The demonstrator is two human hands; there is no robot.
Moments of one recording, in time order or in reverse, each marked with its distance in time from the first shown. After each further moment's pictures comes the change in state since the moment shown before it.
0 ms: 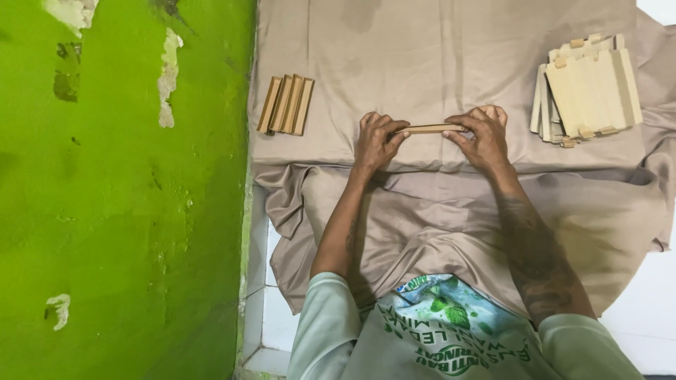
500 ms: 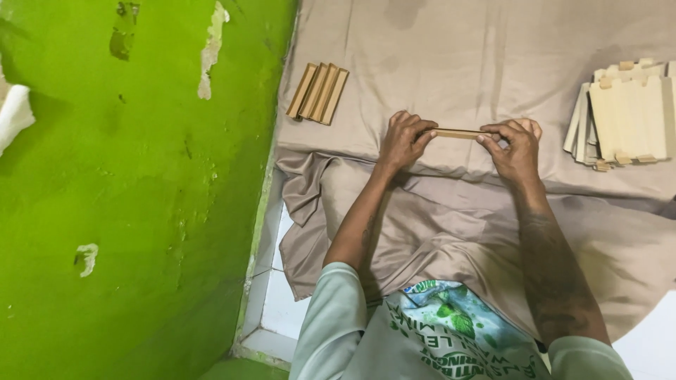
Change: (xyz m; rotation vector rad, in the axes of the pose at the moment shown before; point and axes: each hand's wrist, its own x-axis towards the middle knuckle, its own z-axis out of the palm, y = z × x) left_hand 0.000 0.008 -0.002 0.018 0.071 0.006; right_hand -0.003 0.022 0.007 0.064 0.040 -0.018
